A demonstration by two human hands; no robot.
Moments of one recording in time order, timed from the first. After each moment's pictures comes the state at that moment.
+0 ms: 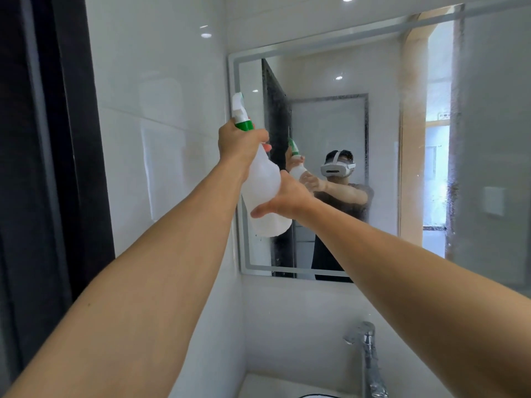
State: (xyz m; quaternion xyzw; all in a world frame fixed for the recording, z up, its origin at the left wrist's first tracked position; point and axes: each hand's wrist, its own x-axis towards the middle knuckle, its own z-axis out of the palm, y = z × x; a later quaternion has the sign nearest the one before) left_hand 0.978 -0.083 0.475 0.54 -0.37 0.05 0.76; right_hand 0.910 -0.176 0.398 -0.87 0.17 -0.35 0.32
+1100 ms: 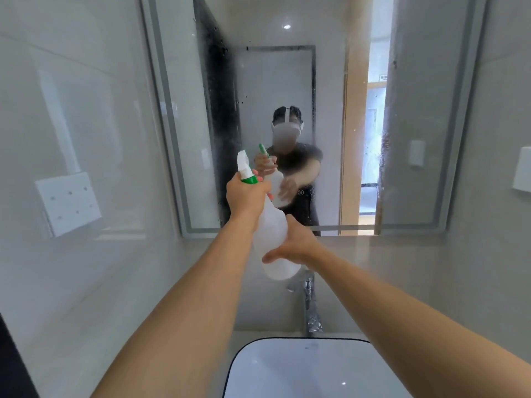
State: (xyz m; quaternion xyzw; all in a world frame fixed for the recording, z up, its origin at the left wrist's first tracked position) left_hand 0.919 -0.203 0.300 0.59 -0.30 -0.10 0.74; right_hand 0.815 -0.254 0.230 -0.84 0.33 -0.26 0.33
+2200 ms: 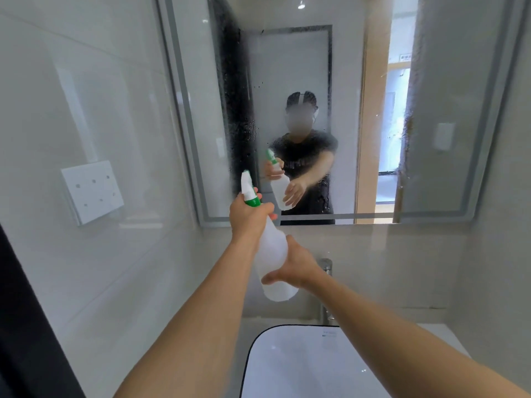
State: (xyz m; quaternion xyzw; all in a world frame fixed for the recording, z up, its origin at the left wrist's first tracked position) left_hand 0.946 -0.171 0.240 0.60 -0.28 -0.15 0.74; right_hand 0.849 -0.226 0.164 -0.85 0.33 -0.22 0.35
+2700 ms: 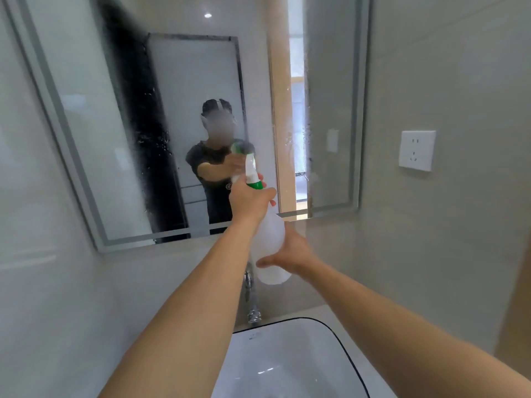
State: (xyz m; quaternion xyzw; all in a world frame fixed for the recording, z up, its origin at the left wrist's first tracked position) left_hand 0.808 -0.279 0.268 0.56 -0.42 -0.20 0.68; right_hand 0.707 -0.295 0.183 -0.75 0.46 -0.33 0.34
